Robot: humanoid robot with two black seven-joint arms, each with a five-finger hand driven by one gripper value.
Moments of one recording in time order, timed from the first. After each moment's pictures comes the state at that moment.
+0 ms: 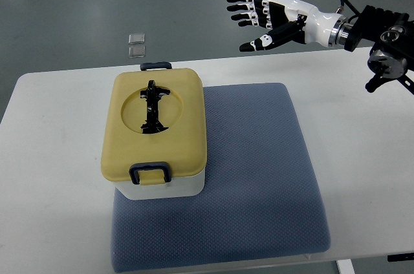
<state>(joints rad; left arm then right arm) 0.03 0.00 -0.04 -0.16 0.03 0.04 0.10 1.10 -0.50 0.48 1.02 -0.77 0.42 0.26</state>
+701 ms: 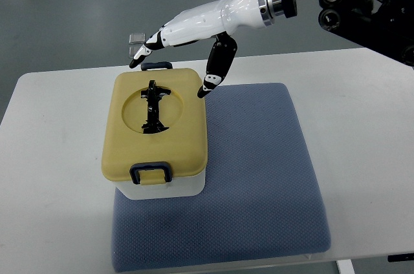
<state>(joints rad) 0.03 0.00 -0.04 -0.16 0.03 0.04 0.10 1.50 -0.38 0.26 1.24 -1.47 0.53 0.45</state>
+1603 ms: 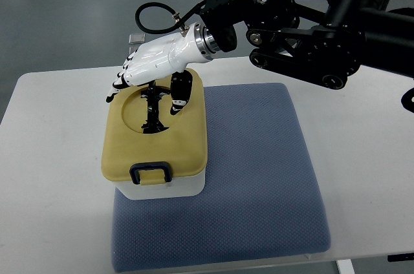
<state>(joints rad) 0.03 0.00 -0.04 -0.16 0.03 0.04 0.10 1.54 -0.14 0.11 1.07 -1.64 0.38 0.44</state>
